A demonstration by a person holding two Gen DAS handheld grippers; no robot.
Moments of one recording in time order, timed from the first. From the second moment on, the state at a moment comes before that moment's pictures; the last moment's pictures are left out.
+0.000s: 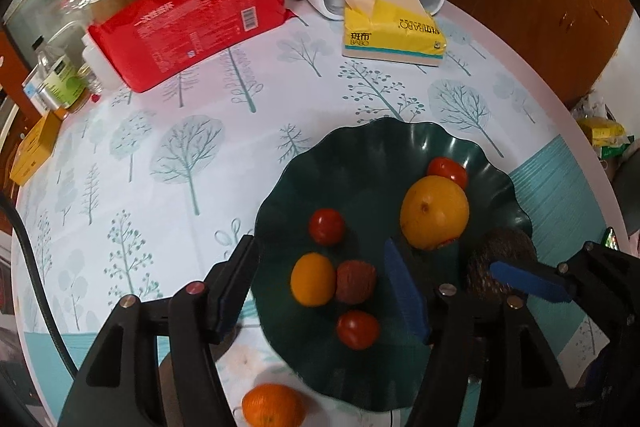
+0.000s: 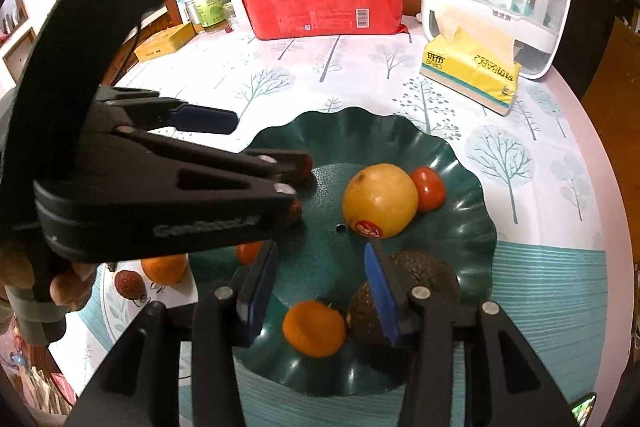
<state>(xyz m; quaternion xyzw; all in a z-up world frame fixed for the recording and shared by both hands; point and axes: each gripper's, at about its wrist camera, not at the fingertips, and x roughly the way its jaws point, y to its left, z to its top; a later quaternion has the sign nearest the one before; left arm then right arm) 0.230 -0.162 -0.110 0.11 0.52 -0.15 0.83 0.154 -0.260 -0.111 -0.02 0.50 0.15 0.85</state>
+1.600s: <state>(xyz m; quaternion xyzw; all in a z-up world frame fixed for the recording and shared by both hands) 0.157 0.034 -0.116 0.10 0.53 -0.15 0.83 0.100 -0.147 -0.124 0.15 0.54 0.05 0.83</state>
